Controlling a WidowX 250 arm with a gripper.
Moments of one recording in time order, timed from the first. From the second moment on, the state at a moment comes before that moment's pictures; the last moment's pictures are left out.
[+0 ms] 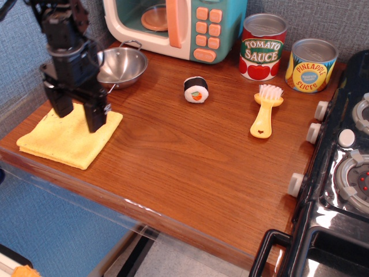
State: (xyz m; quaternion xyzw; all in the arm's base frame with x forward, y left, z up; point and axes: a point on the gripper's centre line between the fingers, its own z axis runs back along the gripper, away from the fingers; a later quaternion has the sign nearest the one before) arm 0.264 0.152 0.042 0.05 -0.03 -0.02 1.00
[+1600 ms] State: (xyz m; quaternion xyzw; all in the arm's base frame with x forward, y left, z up) arm 0.256 0.187 0.005 0.03 -0.04 0.01 1.00
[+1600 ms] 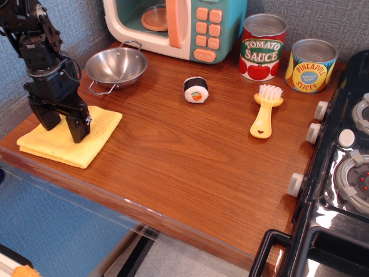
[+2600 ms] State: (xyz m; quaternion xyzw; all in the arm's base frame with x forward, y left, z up) arm 0.273 -0.012 0.005 0.00 -0.03 -0.10 0.99
